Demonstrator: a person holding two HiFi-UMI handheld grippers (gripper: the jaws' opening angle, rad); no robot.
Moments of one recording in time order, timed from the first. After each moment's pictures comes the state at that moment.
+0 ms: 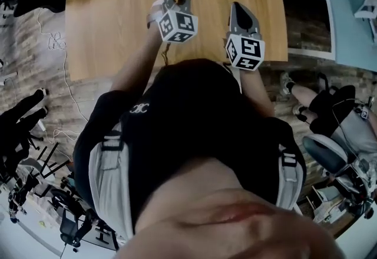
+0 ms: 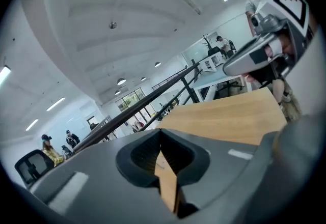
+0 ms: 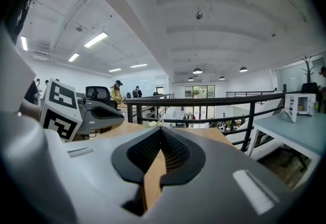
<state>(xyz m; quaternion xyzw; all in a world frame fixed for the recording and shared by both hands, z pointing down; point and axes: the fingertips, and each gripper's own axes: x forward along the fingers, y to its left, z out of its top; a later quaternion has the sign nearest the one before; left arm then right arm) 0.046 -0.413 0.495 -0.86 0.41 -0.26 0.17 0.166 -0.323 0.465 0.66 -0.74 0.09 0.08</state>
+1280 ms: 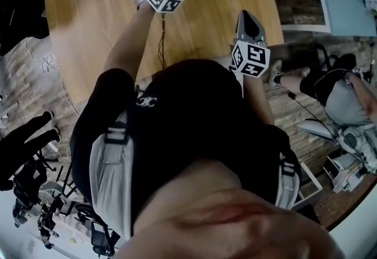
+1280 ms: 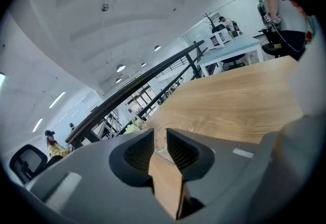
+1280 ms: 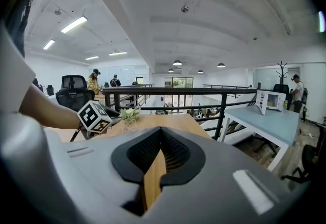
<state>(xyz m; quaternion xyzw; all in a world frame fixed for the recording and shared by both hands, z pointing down) 0.068 -0.543 0.606 -0.81 0.43 -0.35 0.16 0.240 -0.276 0.499 0.74 -0.64 0.14 0.12</state>
